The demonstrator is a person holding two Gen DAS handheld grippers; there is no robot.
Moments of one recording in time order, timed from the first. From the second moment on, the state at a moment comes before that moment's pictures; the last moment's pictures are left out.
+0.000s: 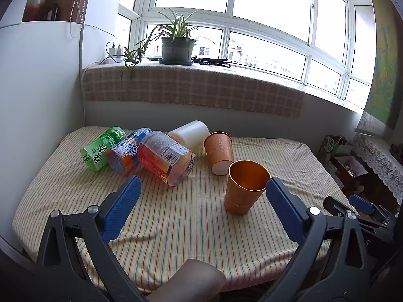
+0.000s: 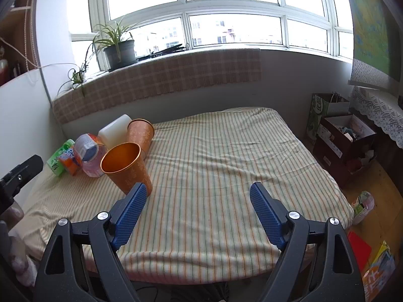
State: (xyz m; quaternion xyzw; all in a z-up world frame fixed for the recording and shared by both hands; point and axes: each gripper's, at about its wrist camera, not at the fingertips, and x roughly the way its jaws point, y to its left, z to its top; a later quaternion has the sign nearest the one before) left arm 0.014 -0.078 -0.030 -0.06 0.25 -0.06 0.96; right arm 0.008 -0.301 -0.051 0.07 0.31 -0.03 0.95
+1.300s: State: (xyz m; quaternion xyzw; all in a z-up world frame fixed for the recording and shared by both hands) left arm 0.010 -0.073 -0.020 -0.05 0.24 -0.04 0.97; right arm 0.010 -0.290 -0.055 0.07 0.32 -0.02 0.94
